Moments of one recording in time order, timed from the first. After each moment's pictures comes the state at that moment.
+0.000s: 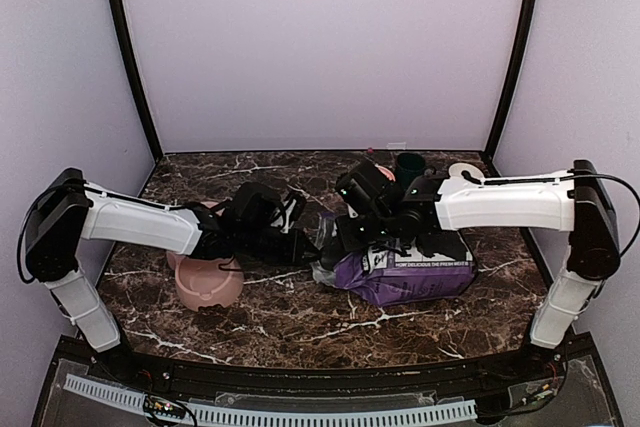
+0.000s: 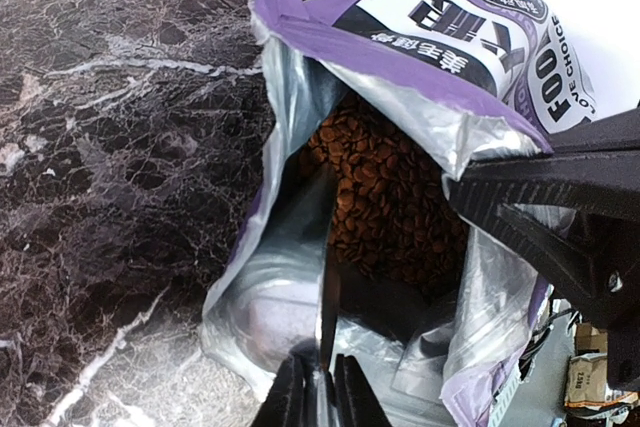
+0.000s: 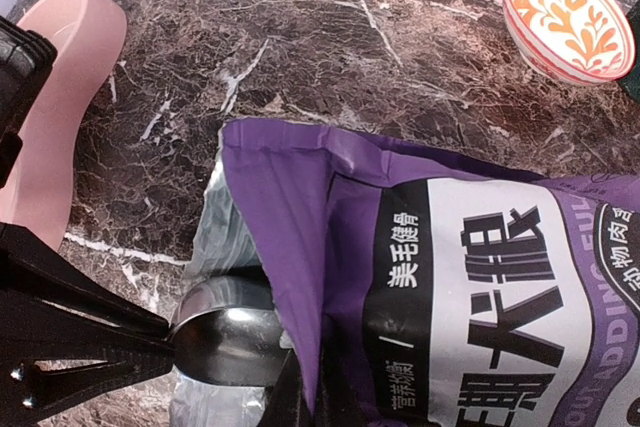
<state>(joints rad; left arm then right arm) -0.87 1.68 0.94 0.04 0.26 -0.69 1.01 1.73 1.29 -0.49 0.29 0.53</state>
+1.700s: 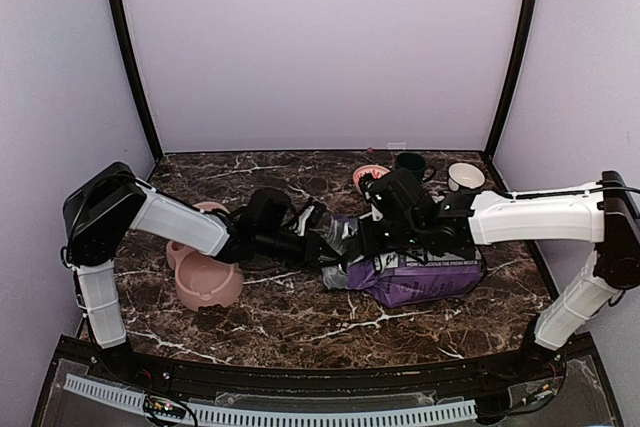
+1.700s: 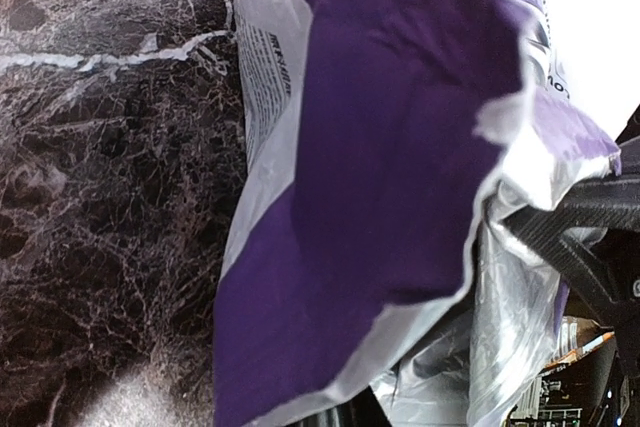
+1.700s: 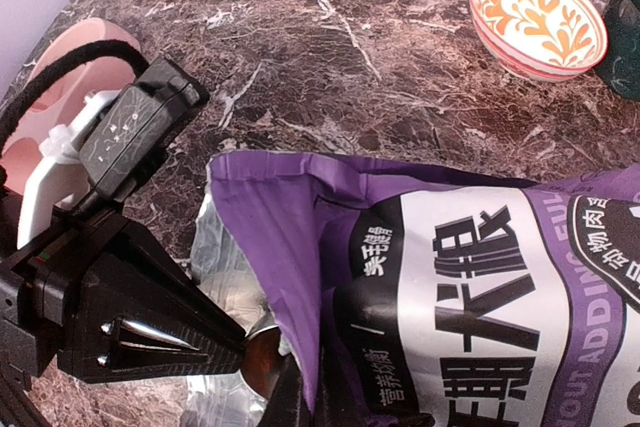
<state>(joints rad) -0.83 1.92 1.01 0.31 0.56 -0.74 0.97 1.55 1.04 -0.28 0.26 0.51</state>
